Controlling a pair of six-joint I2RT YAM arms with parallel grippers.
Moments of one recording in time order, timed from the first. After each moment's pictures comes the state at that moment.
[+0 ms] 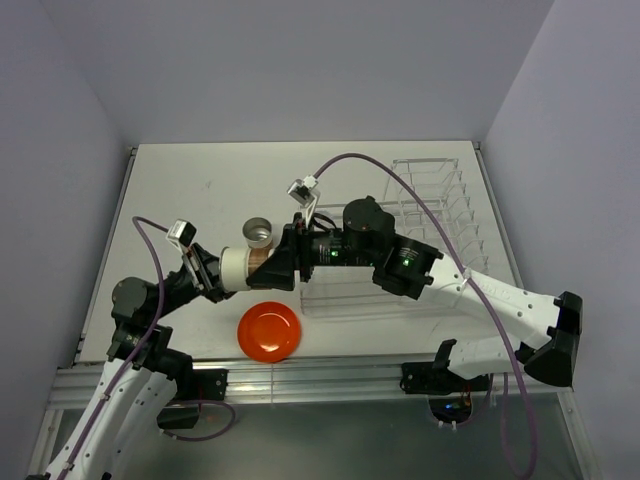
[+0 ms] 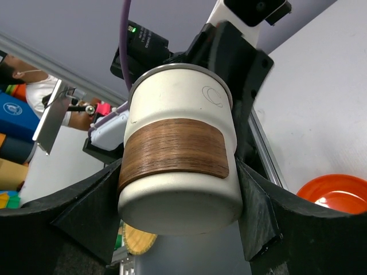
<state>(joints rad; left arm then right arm) -0.31 0.39 0.41 0.27 0.77 -1.73 1.05 1.24 1.19 -0.03 -0.43 0.74</state>
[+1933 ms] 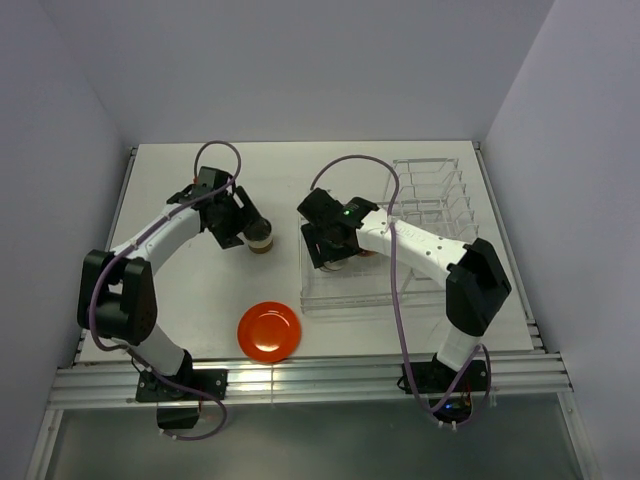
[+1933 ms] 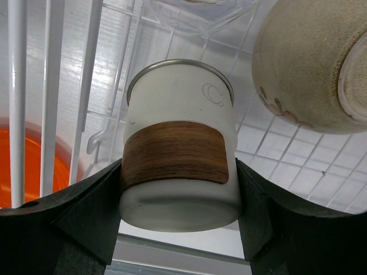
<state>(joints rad) -0.26 1.60 1.15 -0.54 0.16 -0.84 0.82 1.71 1.41 -0.90 0.24 0.45</state>
